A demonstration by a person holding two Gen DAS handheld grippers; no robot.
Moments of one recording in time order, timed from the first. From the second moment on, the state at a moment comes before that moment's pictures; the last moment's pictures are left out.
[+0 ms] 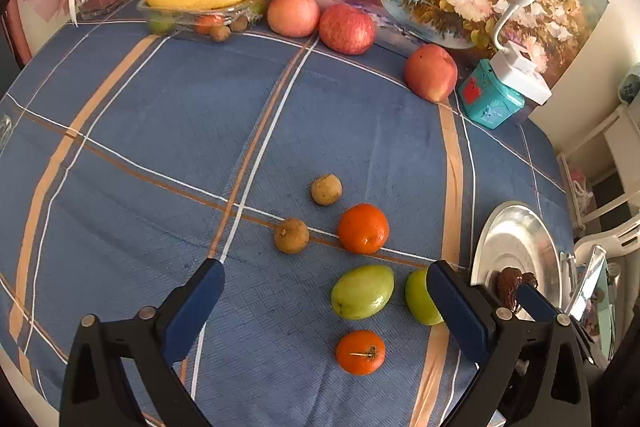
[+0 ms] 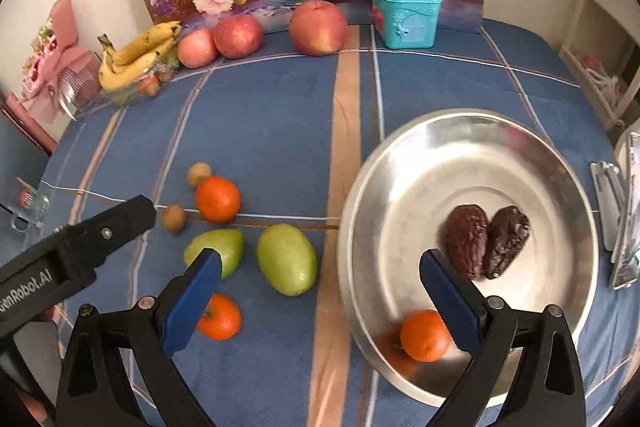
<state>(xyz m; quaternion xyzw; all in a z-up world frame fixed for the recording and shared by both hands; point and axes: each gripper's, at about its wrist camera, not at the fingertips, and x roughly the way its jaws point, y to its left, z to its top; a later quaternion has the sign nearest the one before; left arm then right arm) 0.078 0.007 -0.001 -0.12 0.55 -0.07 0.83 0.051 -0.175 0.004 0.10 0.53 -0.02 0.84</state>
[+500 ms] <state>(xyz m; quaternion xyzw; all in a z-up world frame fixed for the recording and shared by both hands) 0.092 -0.009 -0.048 -0.16 0.61 -0.09 0.77 0.066 -0.150 -0.007 0.06 0.54 0.02 0.84</state>
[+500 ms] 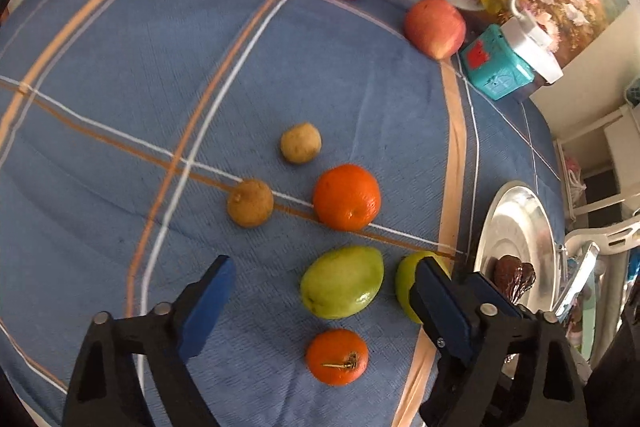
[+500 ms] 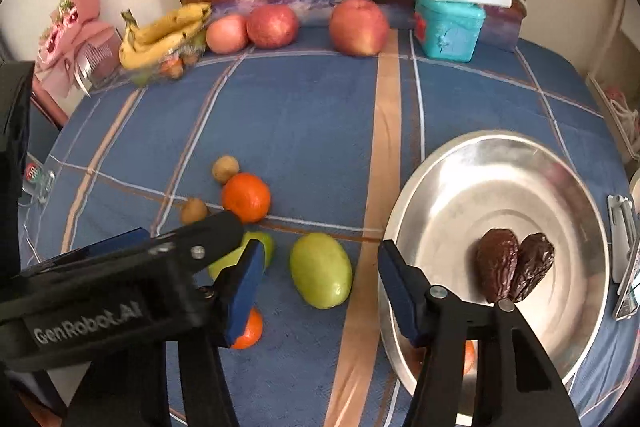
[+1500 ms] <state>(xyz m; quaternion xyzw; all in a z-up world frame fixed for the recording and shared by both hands) 0.085 0.022 -0.058 -0.27 0.63 -0.09 0.72 0.074 -0.140 -0.035 0.03 0.57 0.01 0.82</state>
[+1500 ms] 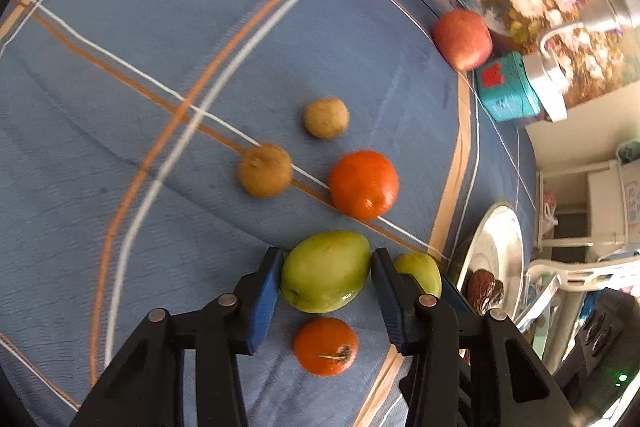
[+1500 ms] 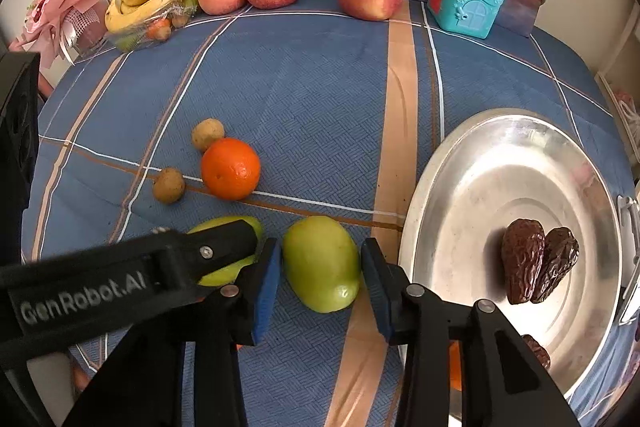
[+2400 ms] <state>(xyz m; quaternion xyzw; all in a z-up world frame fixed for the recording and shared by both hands) 0.089 0.040 -0.034 -0.31 0.58 -0.09 0.75 0.067 -0.138 -0.002 0.06 0.54 0.04 0.84</state>
